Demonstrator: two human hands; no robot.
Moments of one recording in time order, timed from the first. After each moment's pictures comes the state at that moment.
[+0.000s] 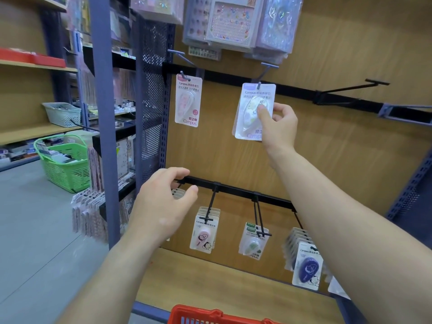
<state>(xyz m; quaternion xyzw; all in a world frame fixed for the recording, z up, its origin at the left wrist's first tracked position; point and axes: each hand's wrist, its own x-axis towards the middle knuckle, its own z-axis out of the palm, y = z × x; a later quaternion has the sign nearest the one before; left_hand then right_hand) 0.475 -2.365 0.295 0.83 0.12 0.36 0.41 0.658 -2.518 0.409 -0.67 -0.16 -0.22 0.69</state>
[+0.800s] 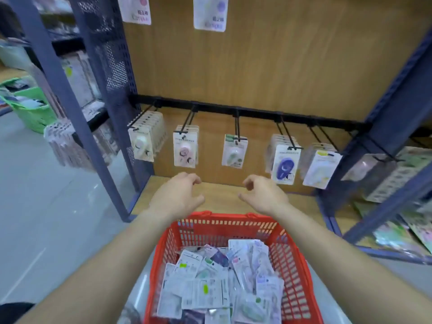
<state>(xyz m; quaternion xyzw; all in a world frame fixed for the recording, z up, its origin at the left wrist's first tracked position) 0.477 -2.447 0.145 0.98 0.06 -0.01 0.21 0.559 -2.668 0.137 -0.97 -0.14 0.09 0.19</state>
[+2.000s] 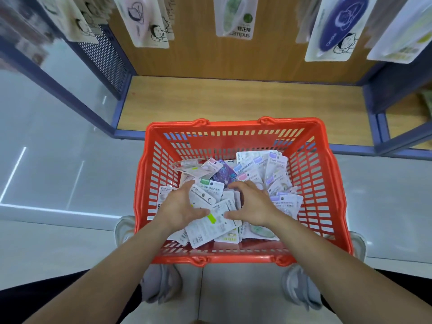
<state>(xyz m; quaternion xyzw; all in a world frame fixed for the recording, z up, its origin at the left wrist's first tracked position) 0.412 -2.485 -0.114 0.88 0.19 -0.26 0.35 0.476 -2.706 -0.140 -0.88 -0.16 0.36 0.26</state>
